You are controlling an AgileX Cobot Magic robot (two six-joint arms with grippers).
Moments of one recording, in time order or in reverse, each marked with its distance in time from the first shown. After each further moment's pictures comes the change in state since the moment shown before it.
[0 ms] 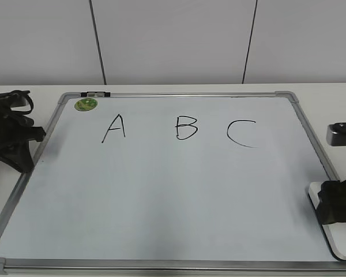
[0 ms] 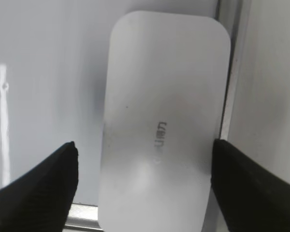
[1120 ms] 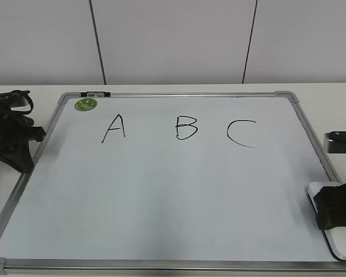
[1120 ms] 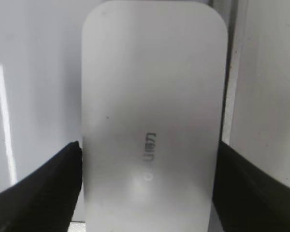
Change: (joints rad) left arm 0.000 0.000 0.000 0.000 0.002 0.000; right arm 0.000 0.084 -0.005 -0.012 -0.031 0.061
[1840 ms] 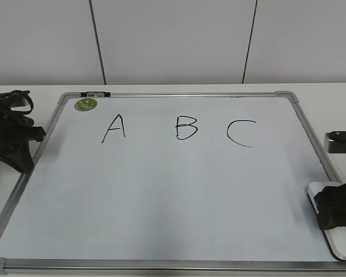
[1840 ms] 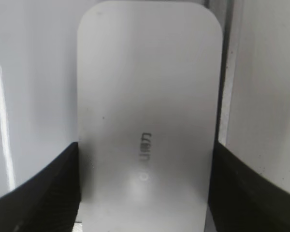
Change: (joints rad) left arm 0.000 0.000 0.000 0.000 0.000 0.000; right arm -0.002 0.000 0.000 -0.010 0.002 0.006
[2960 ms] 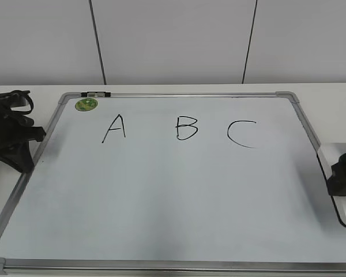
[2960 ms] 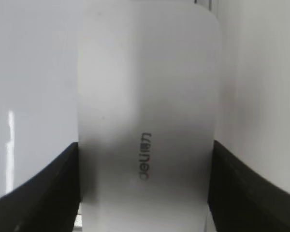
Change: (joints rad) left arm 0.000 0.000 0.000 0.000 0.000 0.000; right arm 0.000 -0.238 0.004 0.006 0.017 -0.006
